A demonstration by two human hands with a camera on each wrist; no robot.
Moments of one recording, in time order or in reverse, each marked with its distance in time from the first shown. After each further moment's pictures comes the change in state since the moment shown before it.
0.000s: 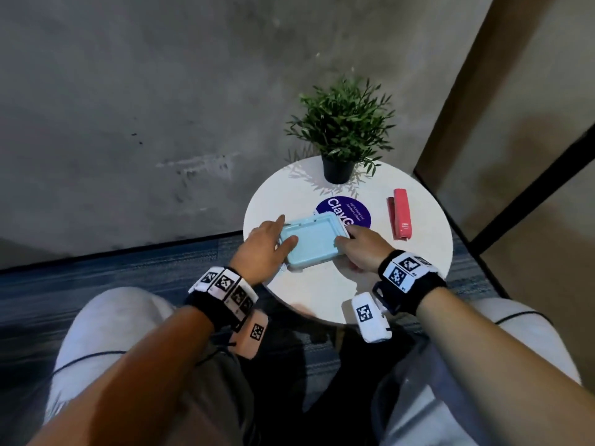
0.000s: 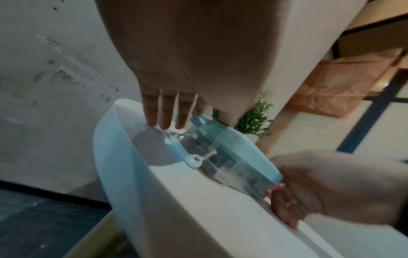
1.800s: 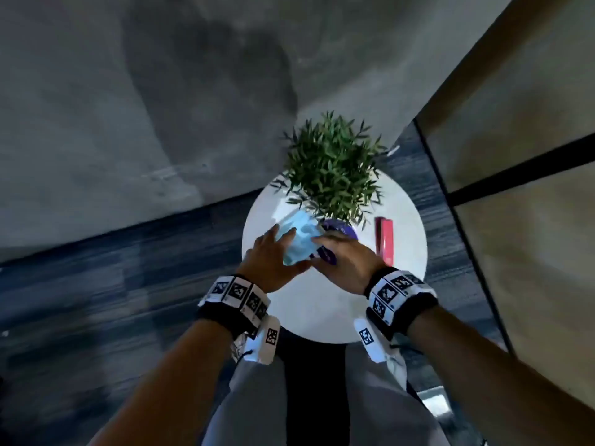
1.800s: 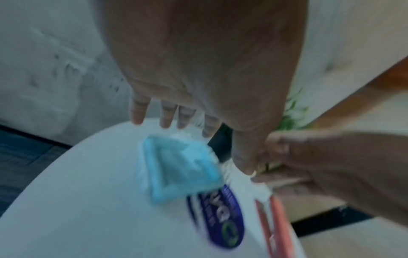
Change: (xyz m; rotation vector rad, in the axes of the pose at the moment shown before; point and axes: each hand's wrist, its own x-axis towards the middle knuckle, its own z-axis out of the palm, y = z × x) left_hand 0.091 0.072 -0.109 0.009 -0.497 -0.141; right_hand 0.027 -0.118 -0.104 -0.182 -0.247 -0.070
